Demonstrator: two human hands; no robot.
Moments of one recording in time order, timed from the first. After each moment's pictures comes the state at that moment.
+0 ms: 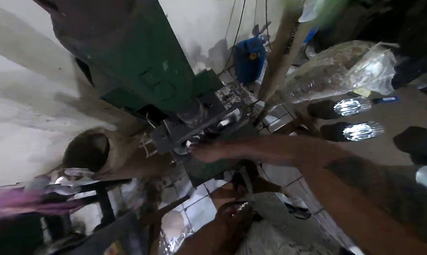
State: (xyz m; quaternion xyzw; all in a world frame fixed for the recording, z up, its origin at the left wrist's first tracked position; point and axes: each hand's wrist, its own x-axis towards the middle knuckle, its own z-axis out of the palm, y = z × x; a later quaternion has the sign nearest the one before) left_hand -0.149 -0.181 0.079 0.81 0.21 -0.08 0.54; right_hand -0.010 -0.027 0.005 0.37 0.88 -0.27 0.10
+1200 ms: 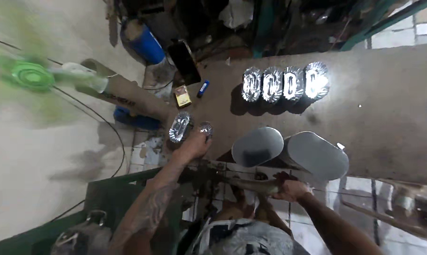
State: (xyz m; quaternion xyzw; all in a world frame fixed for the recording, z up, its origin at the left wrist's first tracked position) left_hand 0.432 -0.160 -0.058 0.96 0.01 -0.29 0.07; right_hand 0.354 -0.550 -0.161 0.81 0.15 -0.56 -0.09
